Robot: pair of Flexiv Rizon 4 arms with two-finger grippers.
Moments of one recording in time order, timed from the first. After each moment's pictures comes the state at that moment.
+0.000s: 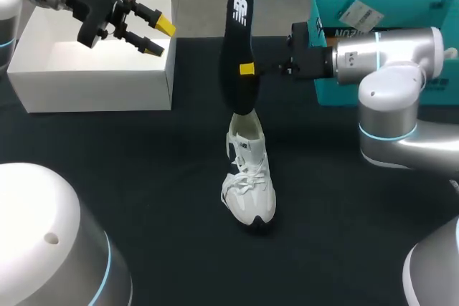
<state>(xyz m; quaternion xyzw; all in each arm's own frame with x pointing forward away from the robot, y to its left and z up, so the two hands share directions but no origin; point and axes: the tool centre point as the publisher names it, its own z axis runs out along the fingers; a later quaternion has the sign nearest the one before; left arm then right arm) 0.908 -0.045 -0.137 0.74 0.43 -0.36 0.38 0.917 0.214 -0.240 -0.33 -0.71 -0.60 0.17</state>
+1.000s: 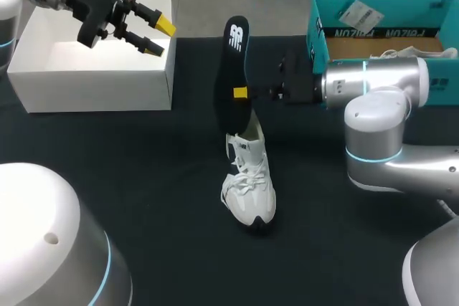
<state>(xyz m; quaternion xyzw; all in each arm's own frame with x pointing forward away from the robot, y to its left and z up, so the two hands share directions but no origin) 0.908 -0.045 -0.137 0.74 0.43 -0.36 0.38 0.905 0.224 -0.288 -0.35 -0.70 -0.60 0.15</state>
